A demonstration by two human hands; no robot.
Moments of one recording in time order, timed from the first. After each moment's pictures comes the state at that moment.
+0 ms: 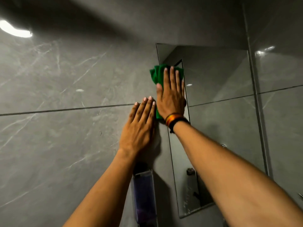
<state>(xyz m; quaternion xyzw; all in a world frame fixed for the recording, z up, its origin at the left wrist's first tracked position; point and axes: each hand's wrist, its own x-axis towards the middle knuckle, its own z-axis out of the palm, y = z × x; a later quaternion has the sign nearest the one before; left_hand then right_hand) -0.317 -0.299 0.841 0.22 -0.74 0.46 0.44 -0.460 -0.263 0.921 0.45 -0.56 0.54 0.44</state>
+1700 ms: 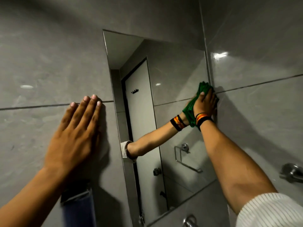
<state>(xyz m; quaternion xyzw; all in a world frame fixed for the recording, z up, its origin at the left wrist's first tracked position) -0.315 -0.299 0.839 0.22 -0.74 0.46 0.44 -0.769 -0.211 0.879 0.19 -0.65 0.70 0.23</state>
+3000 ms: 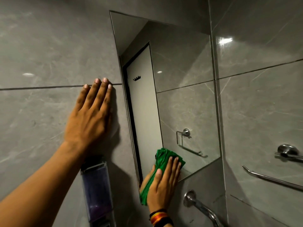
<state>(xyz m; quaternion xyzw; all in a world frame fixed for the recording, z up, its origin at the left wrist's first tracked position) -0.317 -0.293 0.837 0.21 -0.74 0.46 0.45 -0.492 -0.252 0.573 0.25 -0.64 0.68 0.26</state>
